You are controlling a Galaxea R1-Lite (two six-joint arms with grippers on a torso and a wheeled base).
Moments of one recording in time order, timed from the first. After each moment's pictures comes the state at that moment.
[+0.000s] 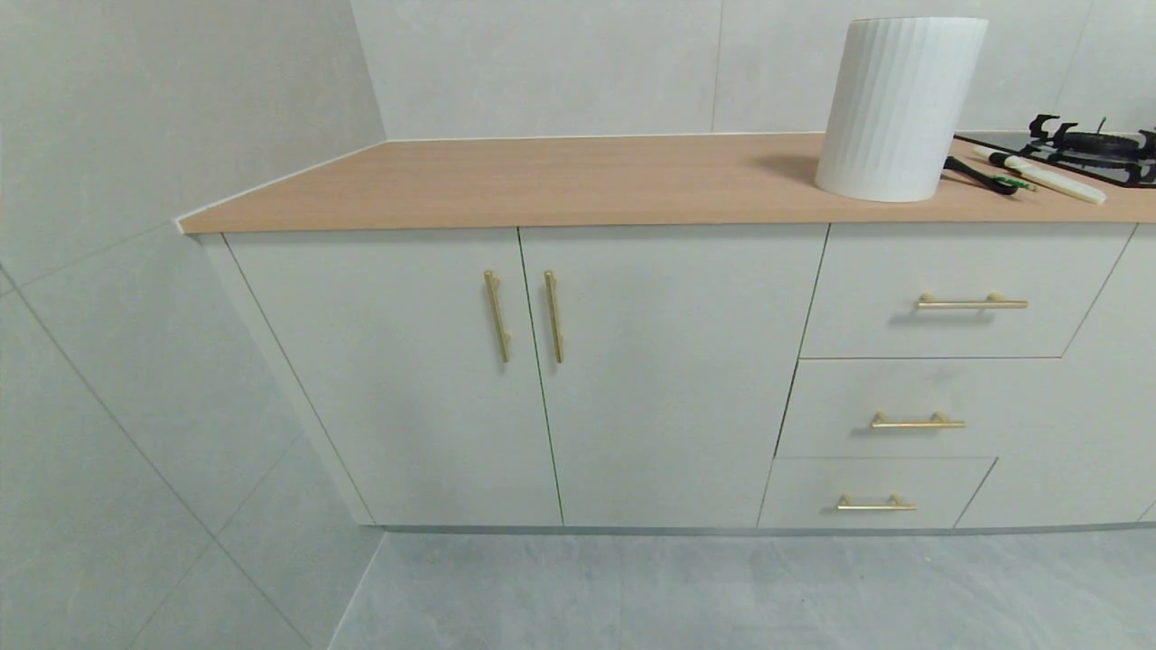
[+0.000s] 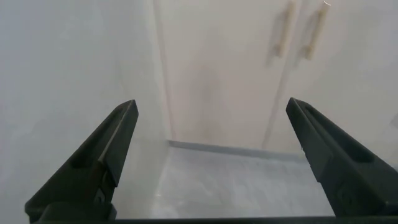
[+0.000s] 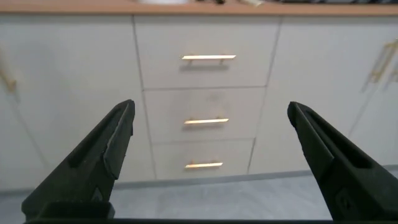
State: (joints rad) left arm -0.07 0.10 -0.38 0.22 0.25 0.01; right arm 0.06 0.11 -0.35 0.06 -0.24 -0.08
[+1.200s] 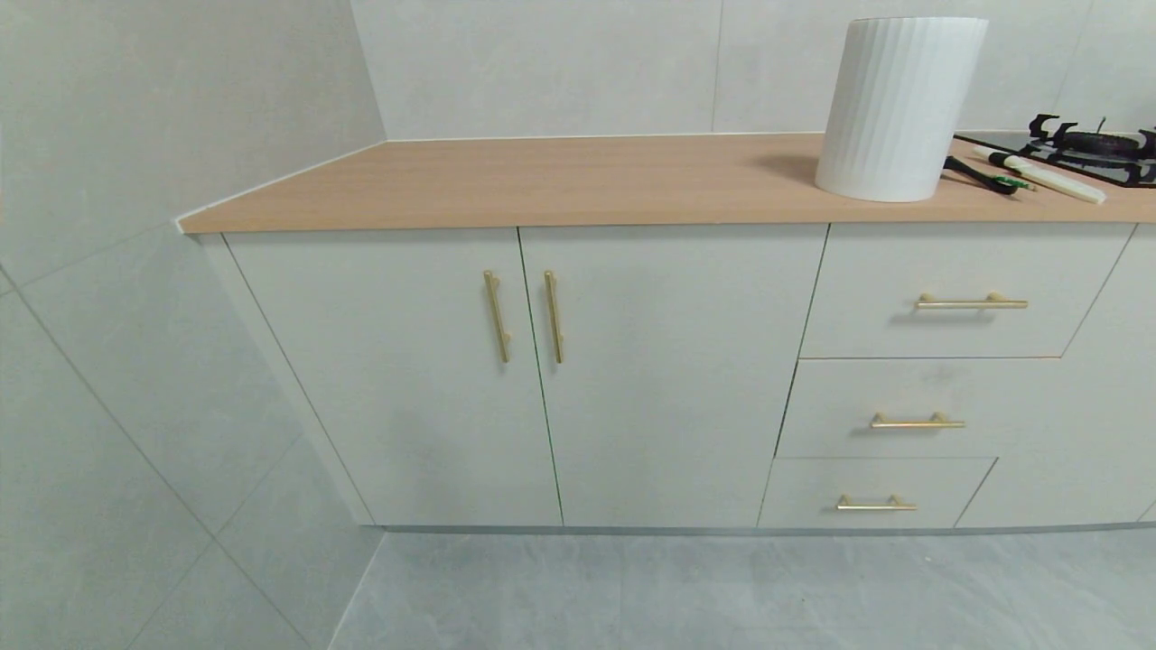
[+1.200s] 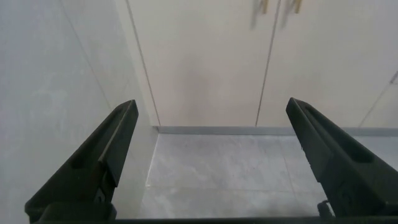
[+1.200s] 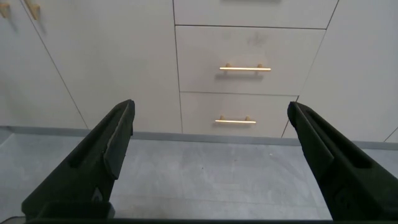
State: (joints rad) left arm 0.01 0.00 0.00 0.00 0.02 0.05; right arm 0.00 0.00 0.00 0.00 0.02 -0.02
